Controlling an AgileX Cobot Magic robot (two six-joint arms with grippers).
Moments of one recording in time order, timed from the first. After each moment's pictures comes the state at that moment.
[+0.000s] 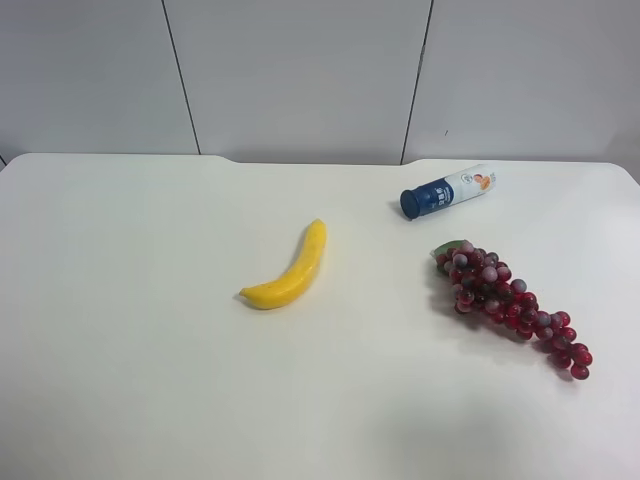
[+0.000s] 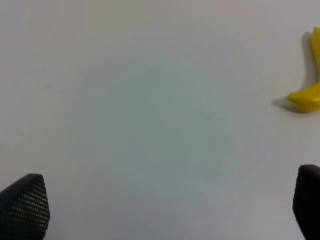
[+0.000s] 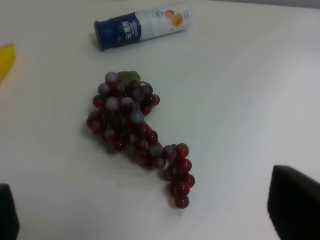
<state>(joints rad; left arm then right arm) -0.03 -0.01 -0.51 -0.07 1.06 0.03 0.06 0.00 -0.56 0.07 1.12 -0.13</state>
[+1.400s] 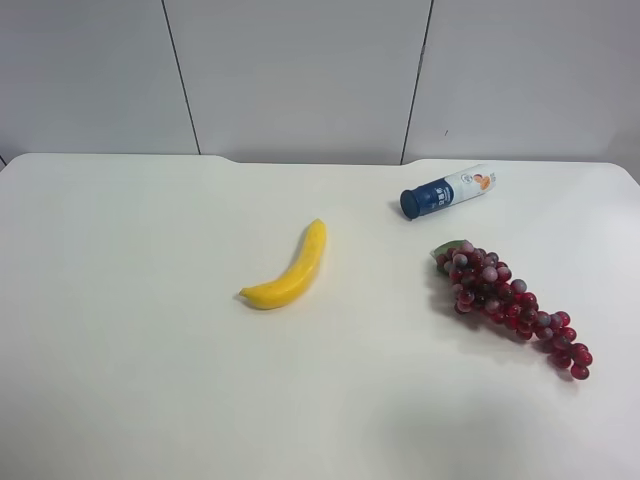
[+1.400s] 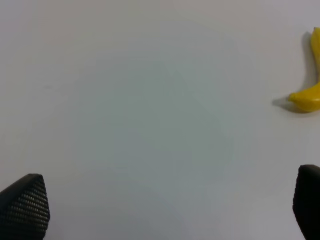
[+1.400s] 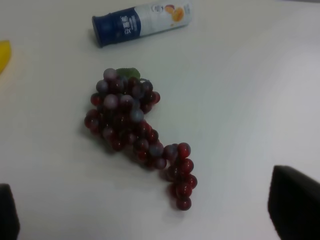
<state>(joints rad) -0.03 -0.01 -0.51 -0.07 1.06 0.03 0.06 0.00 -0.51 0.07 1.07 -0.13</state>
